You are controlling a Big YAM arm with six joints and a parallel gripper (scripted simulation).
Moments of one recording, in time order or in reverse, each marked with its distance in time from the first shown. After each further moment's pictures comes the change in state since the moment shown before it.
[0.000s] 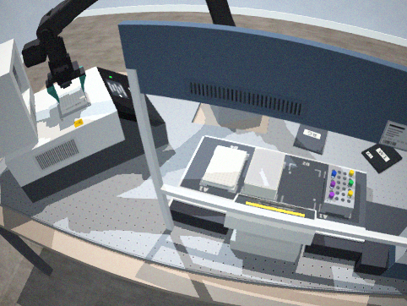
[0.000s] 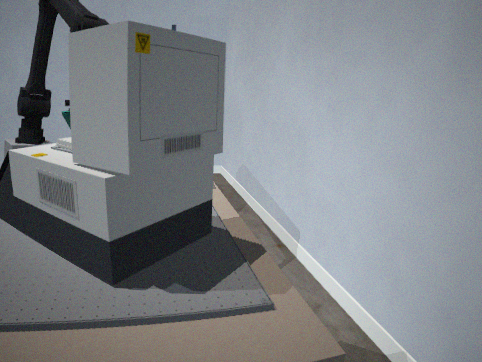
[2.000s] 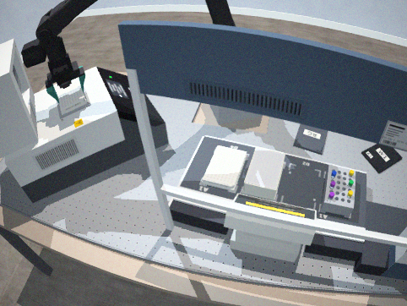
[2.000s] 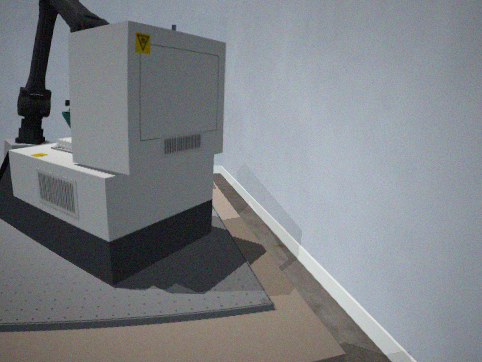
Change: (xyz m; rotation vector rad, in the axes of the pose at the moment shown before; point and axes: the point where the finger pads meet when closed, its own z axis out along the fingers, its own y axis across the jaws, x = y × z) arm 0.000 -0.001 0.000 -0.002 -0.002 0.000
